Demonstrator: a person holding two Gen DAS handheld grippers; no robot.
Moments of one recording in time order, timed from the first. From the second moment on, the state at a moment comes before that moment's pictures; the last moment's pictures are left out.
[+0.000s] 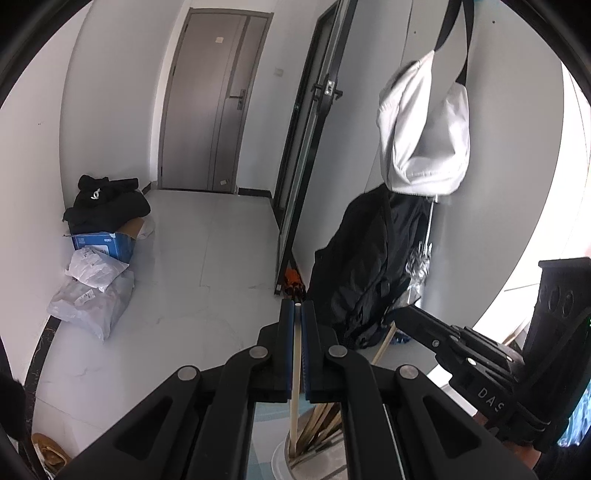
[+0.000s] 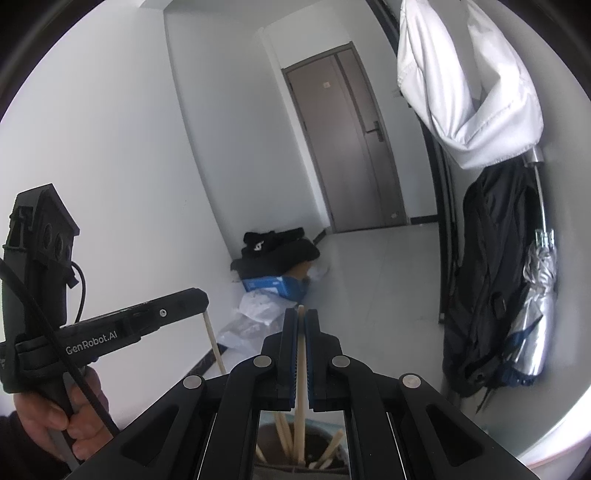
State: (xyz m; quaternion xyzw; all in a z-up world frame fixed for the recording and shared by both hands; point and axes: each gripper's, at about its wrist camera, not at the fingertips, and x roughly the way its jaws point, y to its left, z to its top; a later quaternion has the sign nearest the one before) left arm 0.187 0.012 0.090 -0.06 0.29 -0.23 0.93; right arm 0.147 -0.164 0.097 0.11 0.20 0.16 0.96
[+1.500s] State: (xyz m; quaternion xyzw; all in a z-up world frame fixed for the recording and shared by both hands) left arm 0.107 0.019 0.060 -0.07 0.34 -0.14 0.93; right arm 0.068 -0.189 0.058 0.13 0.27 0.15 0.94
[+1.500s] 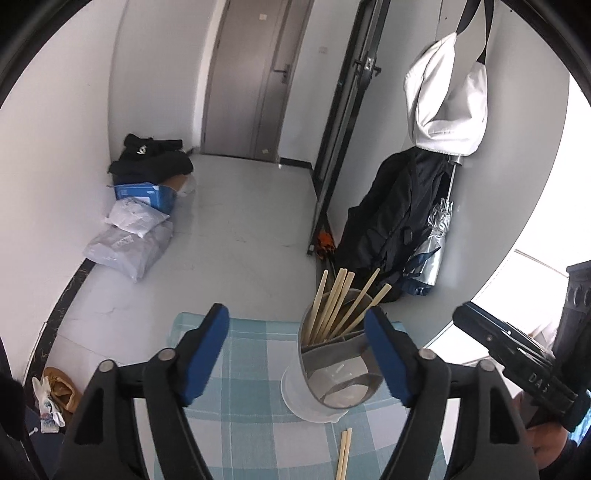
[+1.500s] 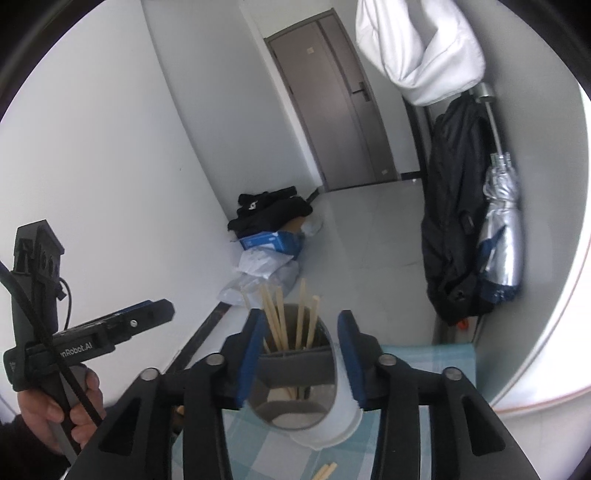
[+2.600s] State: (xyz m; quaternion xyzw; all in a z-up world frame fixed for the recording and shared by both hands) left arm 0.034 0.027 -0.037 -0.06 0.34 -0.07 0.94; right arm -0.017 -0.174 -0.059 0.13 0.40 0.09 0.90
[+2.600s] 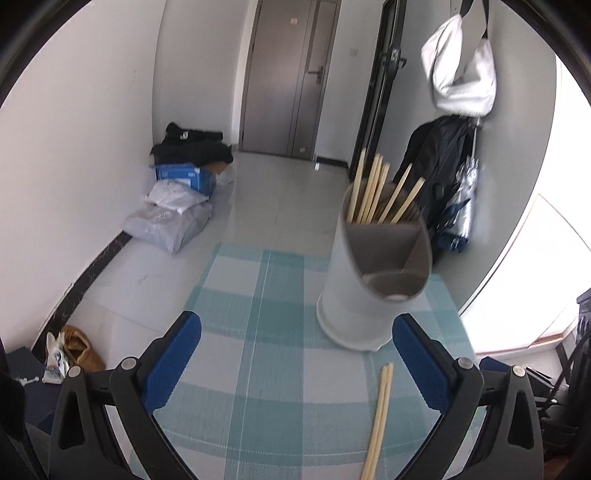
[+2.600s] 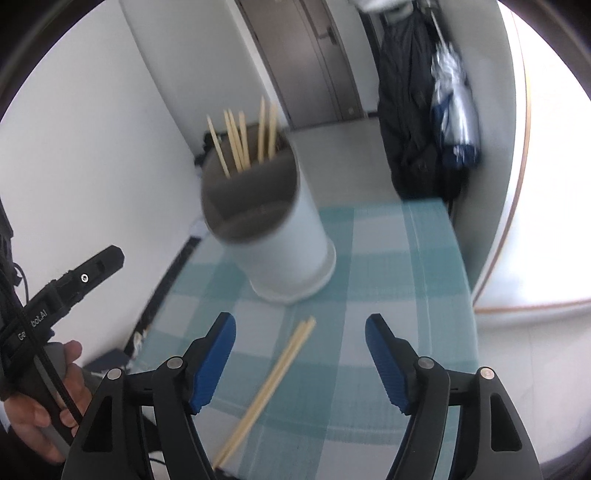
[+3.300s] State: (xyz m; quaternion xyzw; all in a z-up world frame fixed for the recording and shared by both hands) left arm 0.042 0.059 -0.044 -0.12 0.38 -0.05 0.92; right arm 0.019 -0.126 -0.134 0.00 0.49 0.04 0.87
